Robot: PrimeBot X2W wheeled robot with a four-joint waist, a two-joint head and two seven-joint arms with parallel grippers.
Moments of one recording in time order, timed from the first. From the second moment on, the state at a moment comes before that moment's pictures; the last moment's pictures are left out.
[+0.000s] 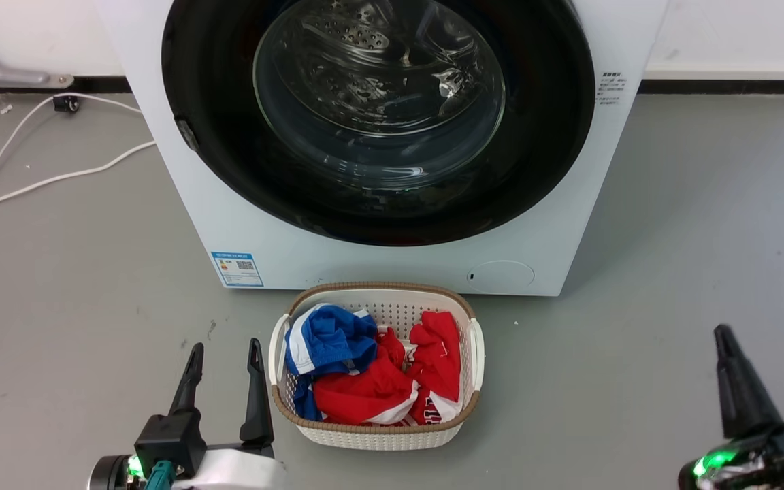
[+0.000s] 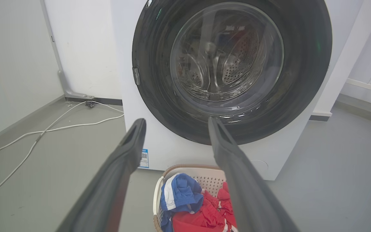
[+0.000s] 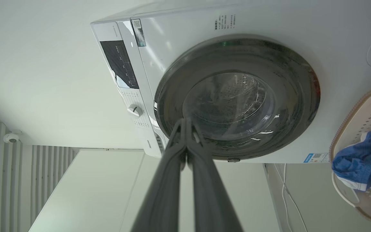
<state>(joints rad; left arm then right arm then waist) 0.05 0.05 -0.10 0.07 -0.15 0.10 -0.26 0.13 -0.05 -0.10 -0.09 1.75 0.13 0.11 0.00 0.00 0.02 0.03</state>
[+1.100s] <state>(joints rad) -0.27 0.05 -0.08 -0.01 -0.09 0.06 -0.26 -0.92 -0.36 -0.23 0.37 1.58 0.13 0.30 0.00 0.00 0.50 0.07</state>
